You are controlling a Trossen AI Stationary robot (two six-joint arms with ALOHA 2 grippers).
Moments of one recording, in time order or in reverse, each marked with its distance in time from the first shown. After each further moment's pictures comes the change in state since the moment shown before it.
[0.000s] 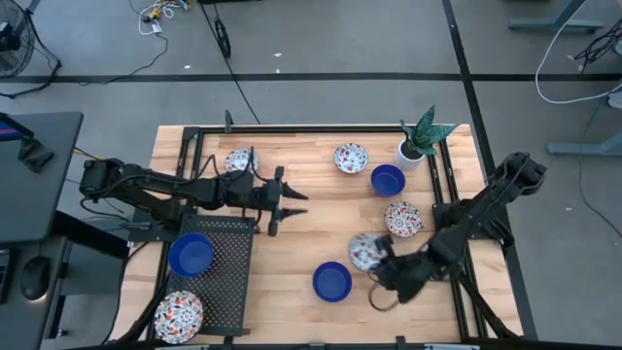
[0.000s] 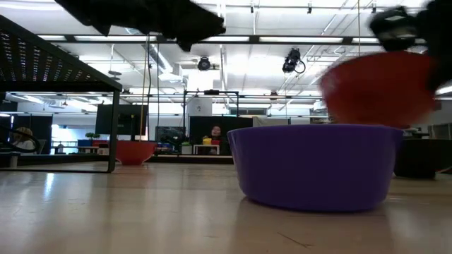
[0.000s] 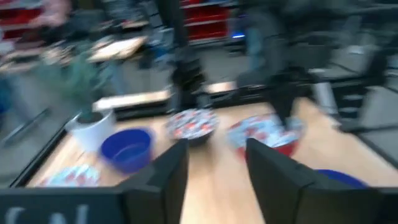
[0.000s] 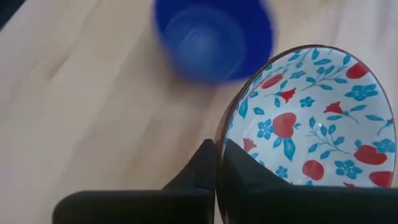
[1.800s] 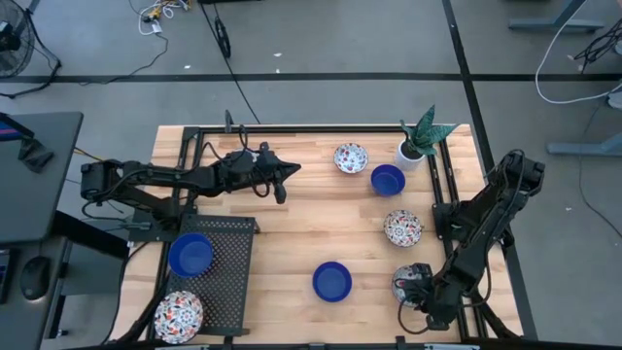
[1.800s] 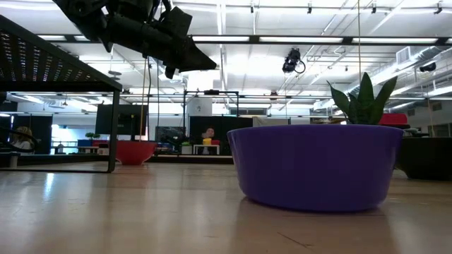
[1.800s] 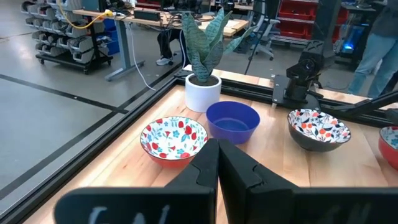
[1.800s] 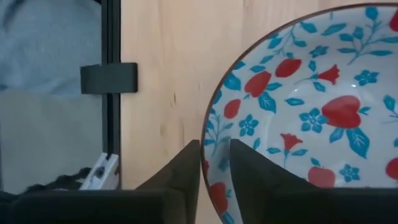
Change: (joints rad) left arm 0.217 0.000 -0.047 -0.005 -0.221 -0.207; right arm 0.327 0.014 -0.130 0.059 -0.344 0.893
